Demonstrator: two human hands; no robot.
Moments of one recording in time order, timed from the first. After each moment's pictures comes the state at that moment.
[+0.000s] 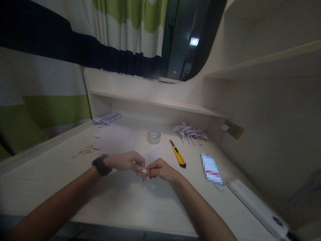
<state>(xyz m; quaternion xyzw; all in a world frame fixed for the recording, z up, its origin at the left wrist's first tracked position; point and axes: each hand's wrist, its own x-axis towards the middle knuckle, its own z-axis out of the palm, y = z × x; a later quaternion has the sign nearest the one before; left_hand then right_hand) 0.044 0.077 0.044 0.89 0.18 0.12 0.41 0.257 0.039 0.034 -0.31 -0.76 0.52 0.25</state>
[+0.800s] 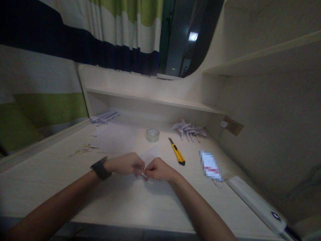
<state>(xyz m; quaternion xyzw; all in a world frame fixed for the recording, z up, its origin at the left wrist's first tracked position) 0.057 0.064 0.039 0.93 0.26 0.09 0.24 0.258 0.046 0.015 -0.37 -0.84 0.36 0.15</state>
